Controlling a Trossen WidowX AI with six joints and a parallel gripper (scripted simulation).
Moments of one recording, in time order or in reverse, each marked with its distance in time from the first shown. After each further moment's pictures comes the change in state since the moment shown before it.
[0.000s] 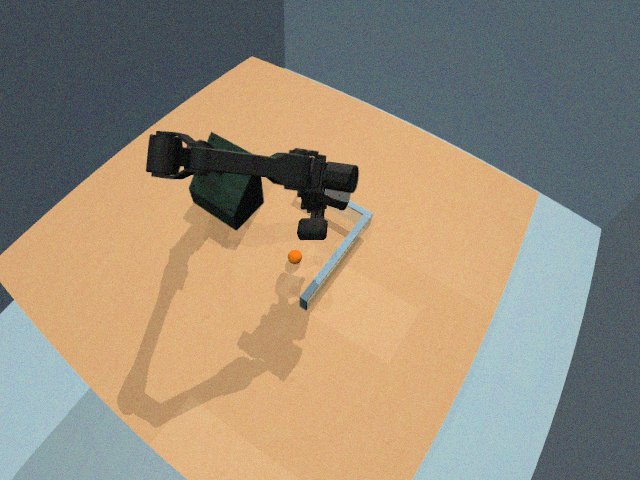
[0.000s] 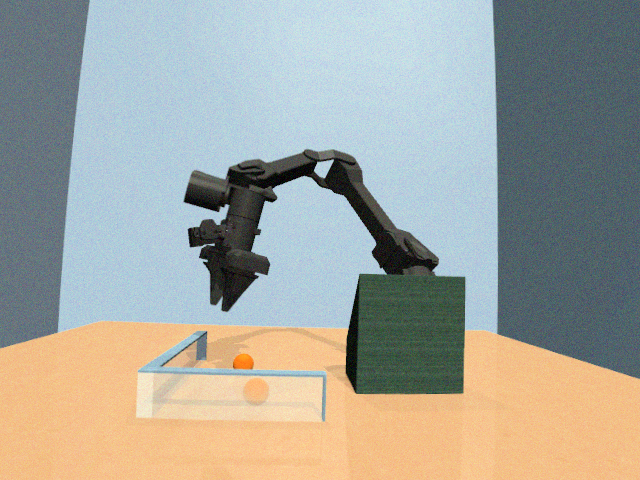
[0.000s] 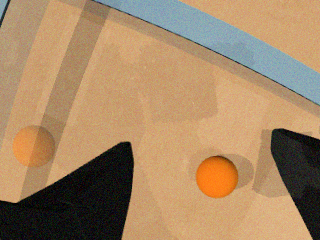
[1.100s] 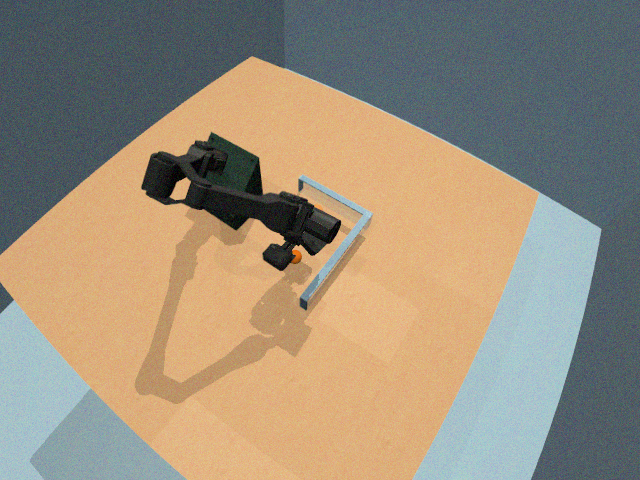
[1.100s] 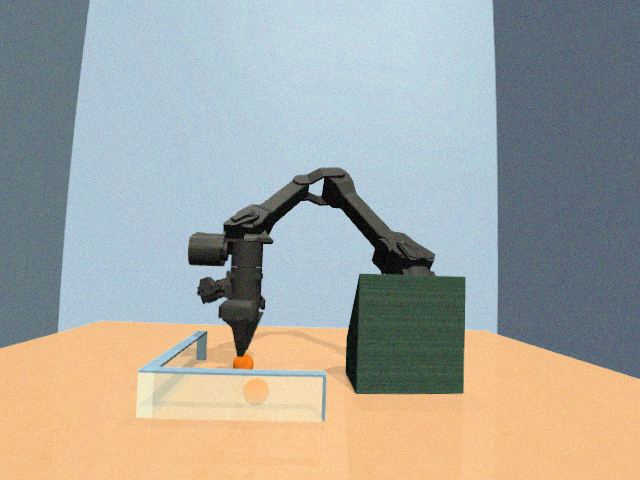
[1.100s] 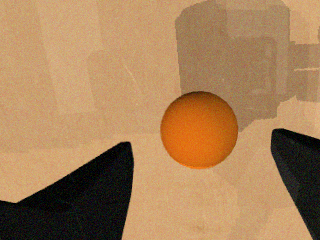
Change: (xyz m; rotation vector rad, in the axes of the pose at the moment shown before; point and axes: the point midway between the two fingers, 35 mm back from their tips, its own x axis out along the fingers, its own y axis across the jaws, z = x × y) arm 0.076 -0.028 -0.070 0.510 0.215 0.019
